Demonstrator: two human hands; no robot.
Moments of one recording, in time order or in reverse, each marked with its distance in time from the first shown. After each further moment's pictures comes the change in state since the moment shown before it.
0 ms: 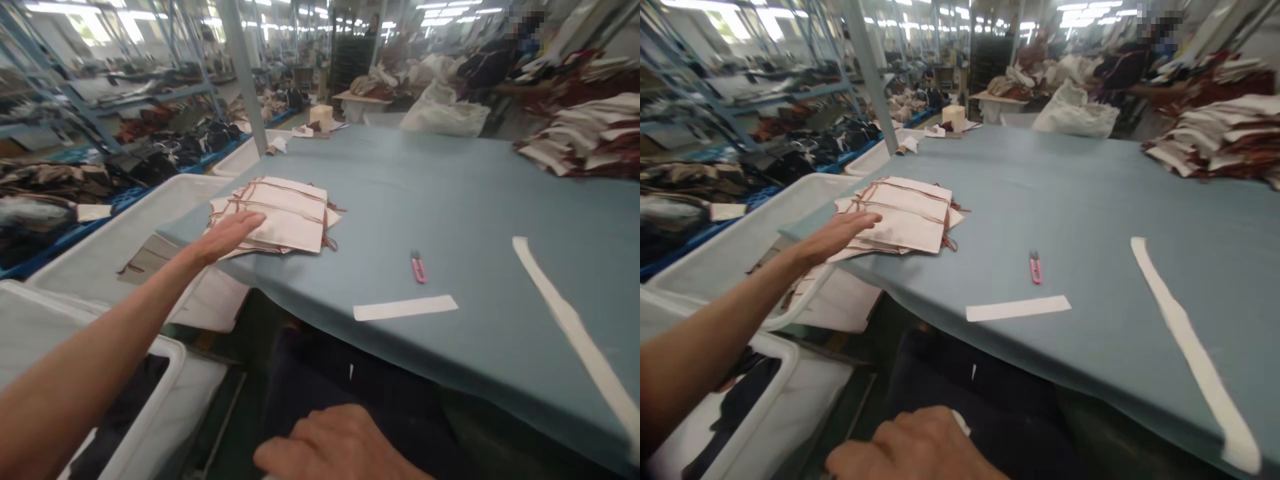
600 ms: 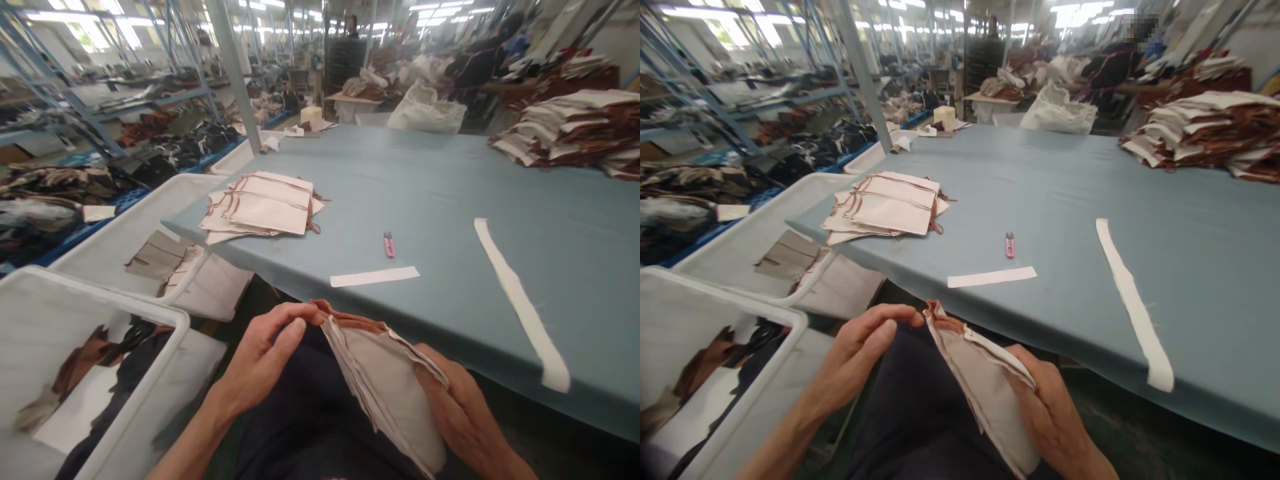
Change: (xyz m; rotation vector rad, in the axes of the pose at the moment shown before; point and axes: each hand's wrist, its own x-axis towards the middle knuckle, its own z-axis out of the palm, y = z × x) left_hand -0.225 0.107 0.132 -0.333 -0.028 0.246; right_hand -0.142 0.005 -0.098 0.050 0.185 0.741
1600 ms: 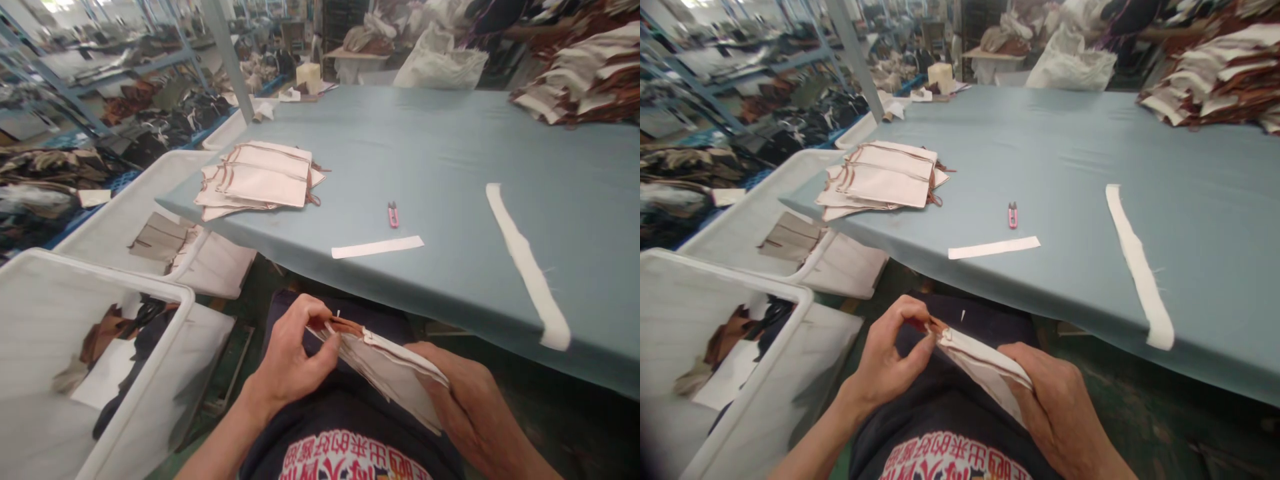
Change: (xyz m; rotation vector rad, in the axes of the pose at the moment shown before) left_hand -0.029 -0.015 0.054 0.120 0.087 0.176; right_hand -0.037 -0.010 -0.003 -0.066 -0.100 -0.094
